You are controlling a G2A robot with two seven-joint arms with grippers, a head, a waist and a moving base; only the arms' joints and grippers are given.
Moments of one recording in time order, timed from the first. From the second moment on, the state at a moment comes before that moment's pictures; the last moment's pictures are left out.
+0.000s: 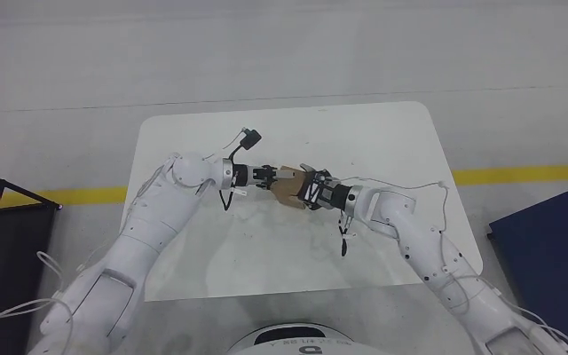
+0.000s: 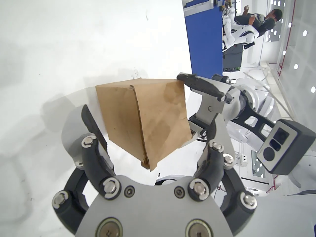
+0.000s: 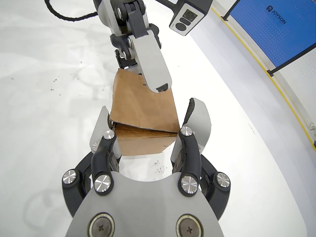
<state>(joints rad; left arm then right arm) 0.85 -1.24 -0.89 -1.00 -0.09 -0.32 -1.05 -1.23 -1.08 0.98 -1.61 -1.43 -0.56 0.15</state>
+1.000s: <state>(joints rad) 0.97 -1.18 -1.05 -1.07 -0.15 -0.33 -1.02 -1.20 -1.10 0.98 -1.55 -1.29 -0.61 0.17</state>
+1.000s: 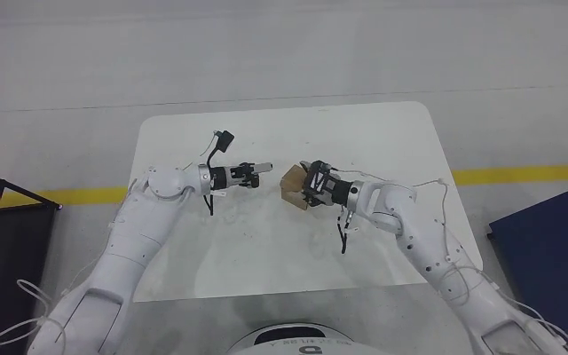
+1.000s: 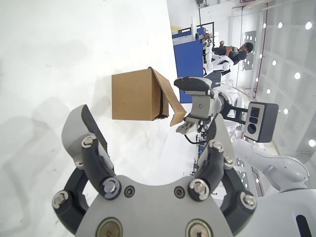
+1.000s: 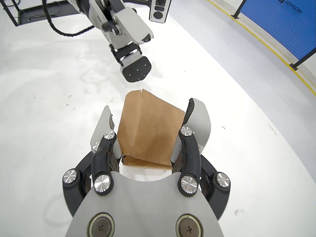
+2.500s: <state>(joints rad) 0.95 -1.18 -1.01 -1.04 -0.17 -0.36 -1.03 -1.14 -1.11 0.99 -1.49 -1.35 -0.60 0.19</state>
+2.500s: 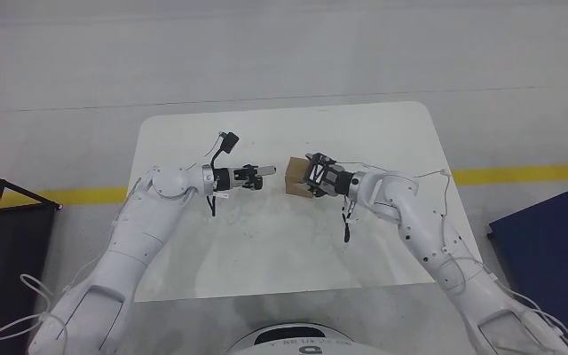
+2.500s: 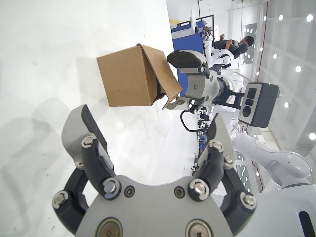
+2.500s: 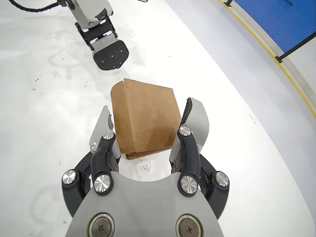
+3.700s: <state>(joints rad) 0.95 -1.18 -1.03 -1.01 -0.24 -0.40 -1.02 -1.10 -1.11 0.98 -1.56 -1.53 -0.65 0.26</state>
